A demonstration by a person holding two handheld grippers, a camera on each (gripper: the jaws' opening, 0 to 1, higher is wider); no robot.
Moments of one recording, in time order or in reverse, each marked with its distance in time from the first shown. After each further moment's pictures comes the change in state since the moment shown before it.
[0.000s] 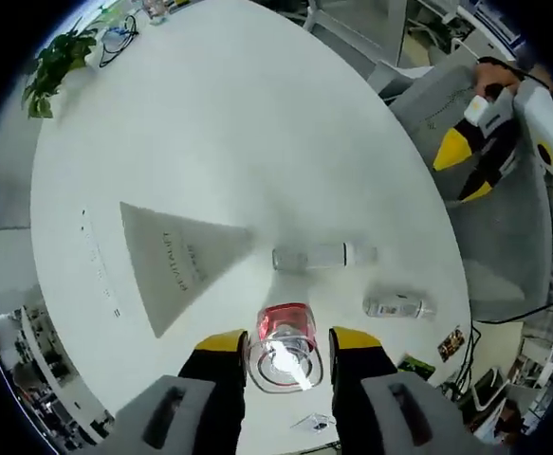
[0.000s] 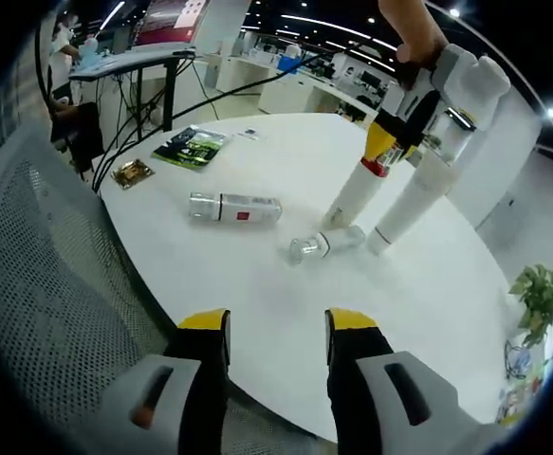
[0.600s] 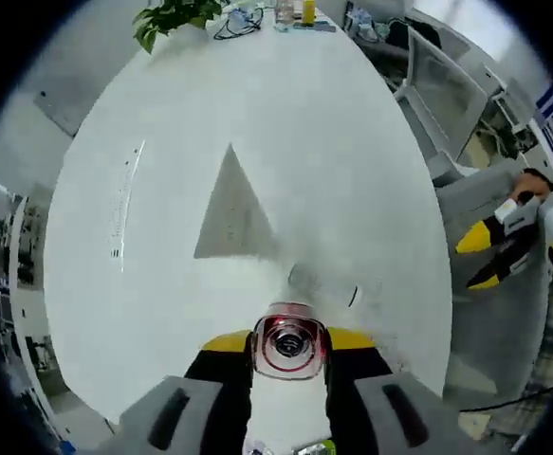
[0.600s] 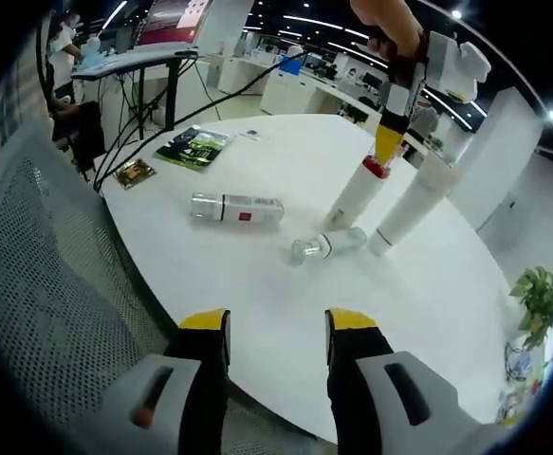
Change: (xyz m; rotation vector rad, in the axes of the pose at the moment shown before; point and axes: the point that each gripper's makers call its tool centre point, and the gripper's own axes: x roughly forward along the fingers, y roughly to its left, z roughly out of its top) left arm -0.005 -0.012 -0.008 -0.272 -0.153 0.032; right arm 0.000 0.002 0.000 -0.007 -0.002 0.007
